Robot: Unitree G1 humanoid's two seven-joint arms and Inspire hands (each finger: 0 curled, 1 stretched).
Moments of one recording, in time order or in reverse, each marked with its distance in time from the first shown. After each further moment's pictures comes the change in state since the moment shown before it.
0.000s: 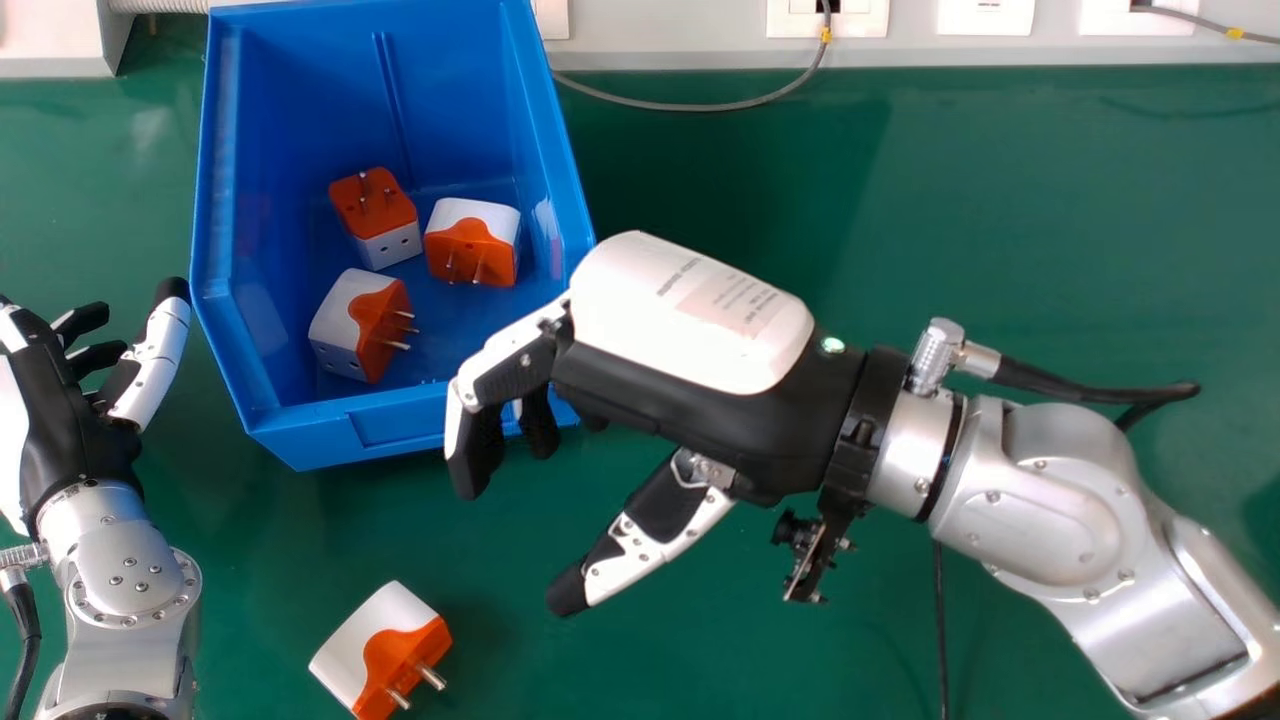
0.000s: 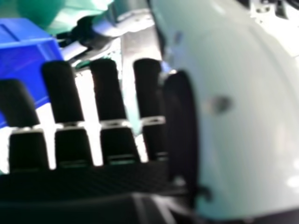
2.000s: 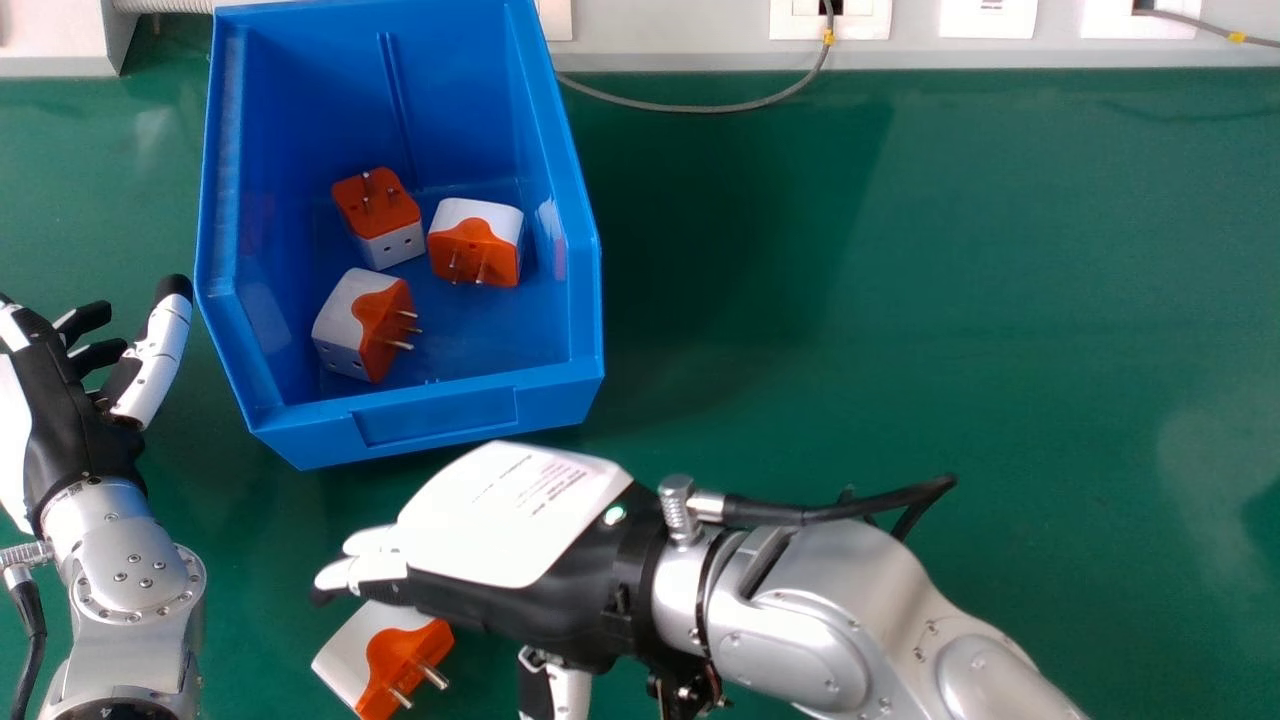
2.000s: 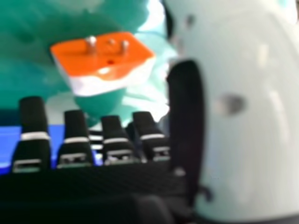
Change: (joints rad) left arm -0.010 -0.006 0.003 0.011 -0.010 -0.002 -0.002; right arm 0.017 0.212 0.363 -0.017 -0.503 0.390 0.189
